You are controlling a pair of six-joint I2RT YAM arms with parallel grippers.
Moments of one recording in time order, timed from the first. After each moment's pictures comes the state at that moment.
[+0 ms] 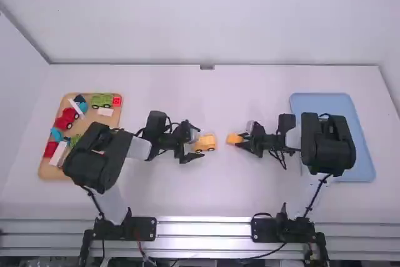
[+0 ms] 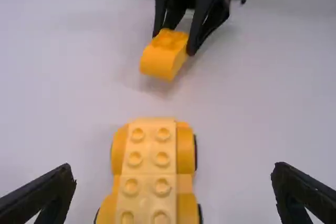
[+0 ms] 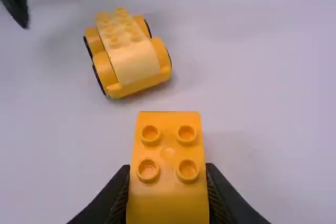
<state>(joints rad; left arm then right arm) -0.26 1.83 0.59 0.49 0.90 0.73 -0.07 1.99 0.71 0.02 -1.15 -1.18</state>
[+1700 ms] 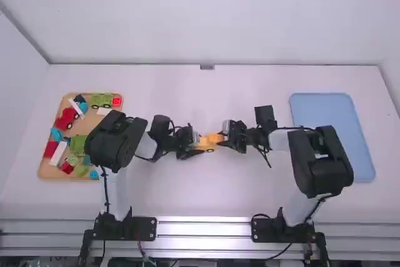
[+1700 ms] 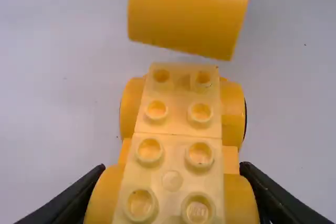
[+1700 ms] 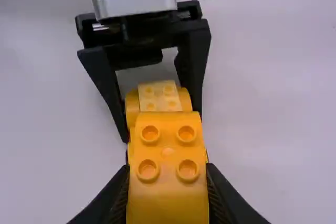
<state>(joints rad) -0.26 2.06 0.62 0.67 0.88 0.75 0.21 1.82 0.71 0.08 -1.03 -1.07</state>
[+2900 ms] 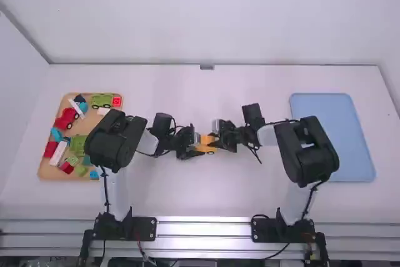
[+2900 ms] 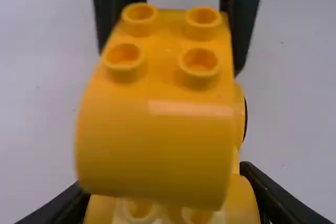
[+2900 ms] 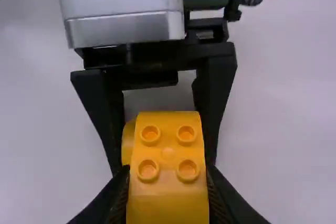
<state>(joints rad) -0.26 2.06 0.68 0.51 0.93 0.85 0.29 1.94 0.79 0.10 -1.05 -1.00</state>
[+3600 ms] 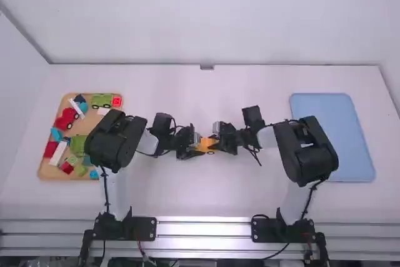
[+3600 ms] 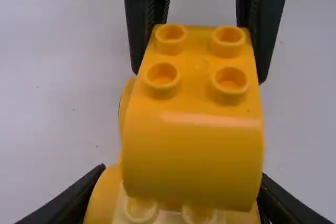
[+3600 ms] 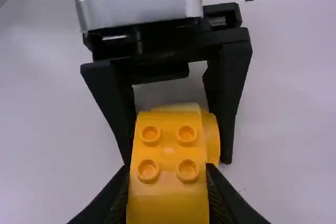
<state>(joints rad) -0.26 2.06 0.68 0.51 0.93 0.85 0.29 1.96 0.77 0.14 -1.05 -0.98</state>
